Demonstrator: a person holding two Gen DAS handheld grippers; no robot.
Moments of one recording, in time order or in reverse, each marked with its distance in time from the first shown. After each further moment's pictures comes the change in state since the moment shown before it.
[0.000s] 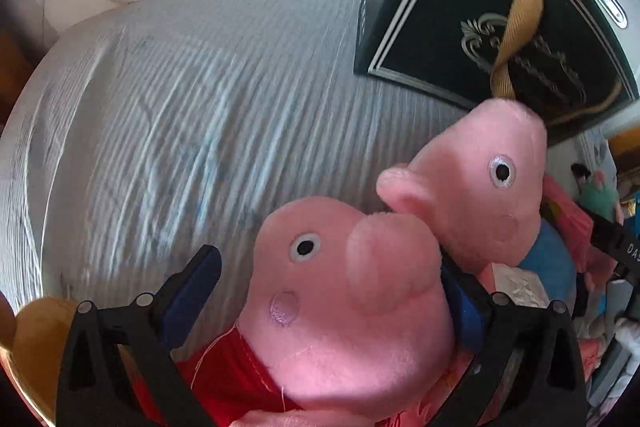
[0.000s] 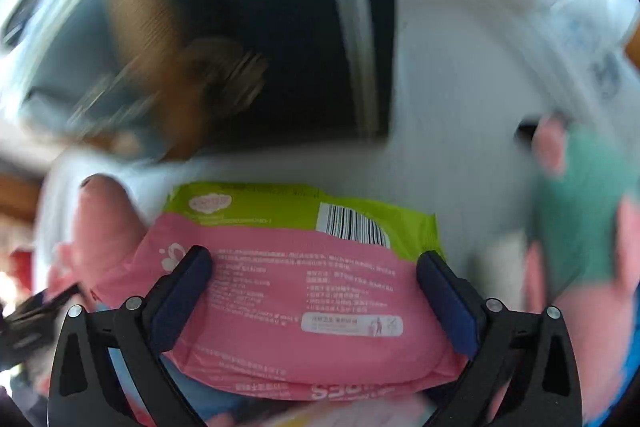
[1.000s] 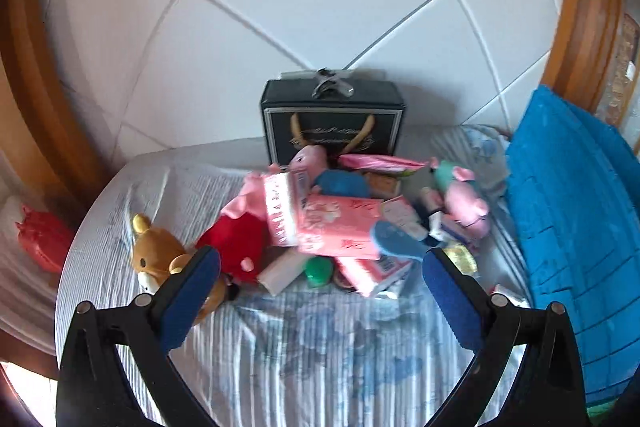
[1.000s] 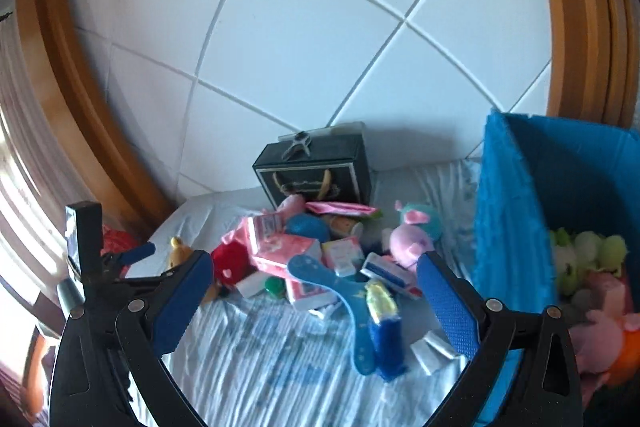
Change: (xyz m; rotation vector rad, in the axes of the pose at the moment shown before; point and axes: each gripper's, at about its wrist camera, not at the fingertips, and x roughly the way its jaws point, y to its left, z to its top) left arm -0.259 -0.122 -0.163 0.185 -0.466 0.052; right arm -0.414 -0.018 -0.224 -0.206 -0.536 0.131
